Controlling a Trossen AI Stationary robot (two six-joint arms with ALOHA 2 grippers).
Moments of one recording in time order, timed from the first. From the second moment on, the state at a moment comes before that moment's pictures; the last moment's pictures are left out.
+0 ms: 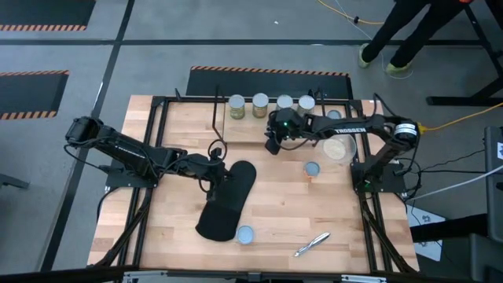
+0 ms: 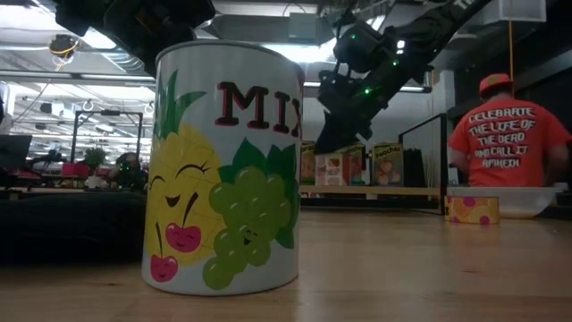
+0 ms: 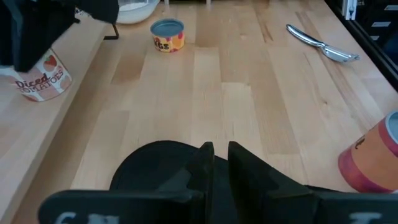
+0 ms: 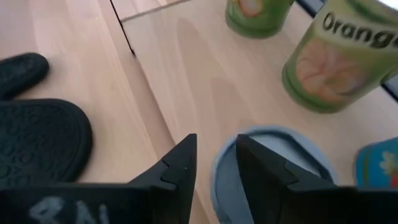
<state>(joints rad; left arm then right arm) -0.18 1.25 0.62 0.12 -0.17 -0.10 -0.32 1.65 0.98 -0.08 0.09 0.10</state>
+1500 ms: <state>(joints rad) -0.18 1.25 0.62 0.12 -0.17 -0.10 -0.39 1.51 0.97 -0.39 -0.25 -0.37</state>
